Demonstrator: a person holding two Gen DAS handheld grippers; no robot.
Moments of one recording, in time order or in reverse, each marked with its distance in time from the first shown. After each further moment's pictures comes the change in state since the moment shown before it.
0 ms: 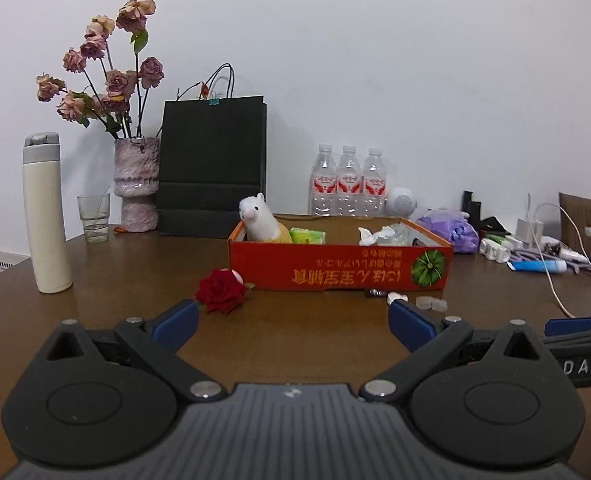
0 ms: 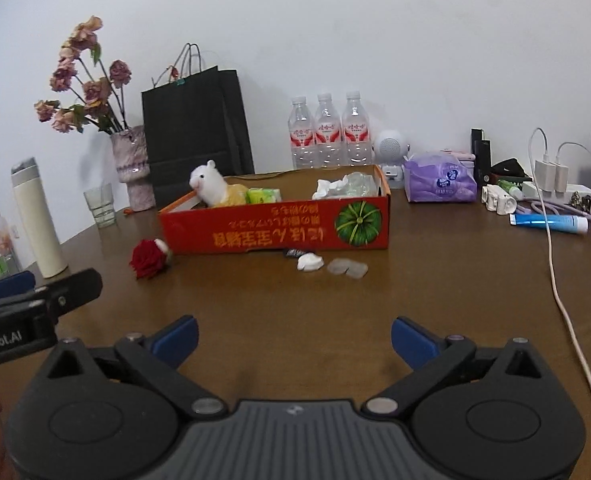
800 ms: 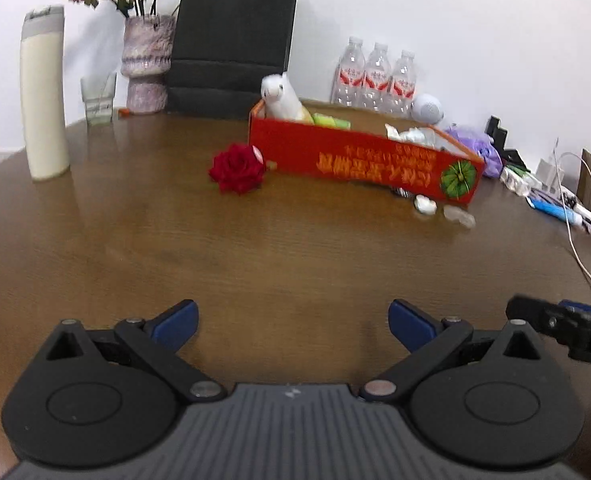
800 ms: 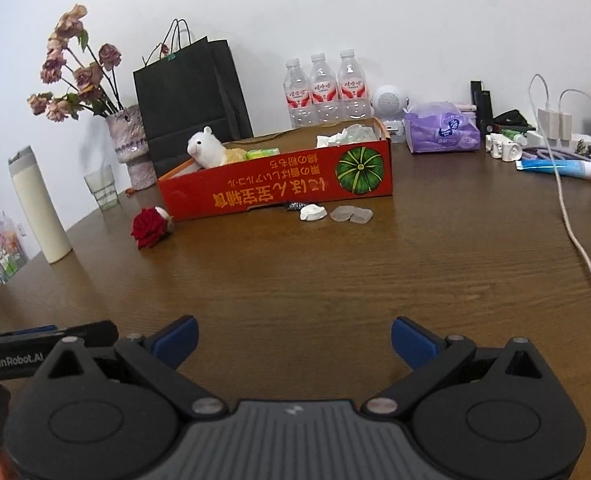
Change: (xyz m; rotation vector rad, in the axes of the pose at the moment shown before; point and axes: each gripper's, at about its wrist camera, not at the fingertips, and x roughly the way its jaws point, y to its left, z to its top) left arm 0.047 0.030 -0.011 -0.106 0.296 0.002; right arm 0.023 -0.013 -0.012 0.066 0.105 0.049
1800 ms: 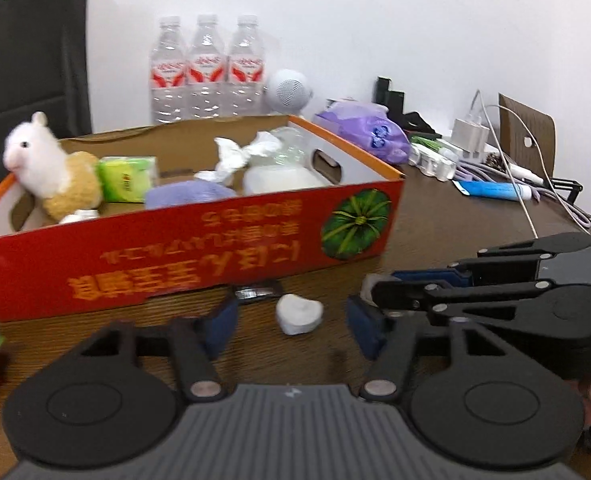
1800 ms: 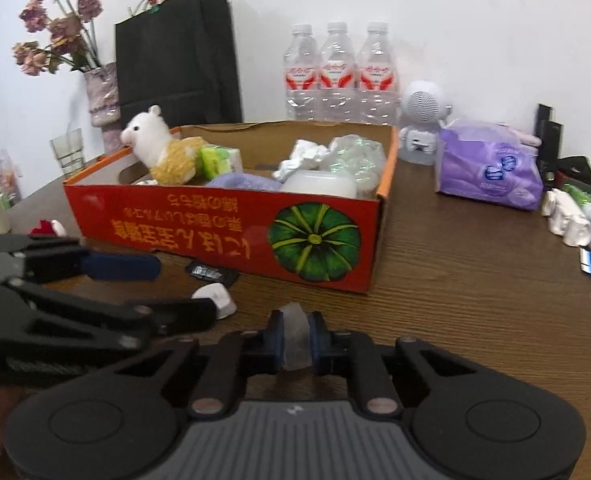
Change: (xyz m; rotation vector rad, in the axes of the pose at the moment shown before) left arm 0.177 -0.130 0.076 0.280 0.077 -0.328; right arm 0.146 -0.073 0.101 -0.191 0.081 0.004
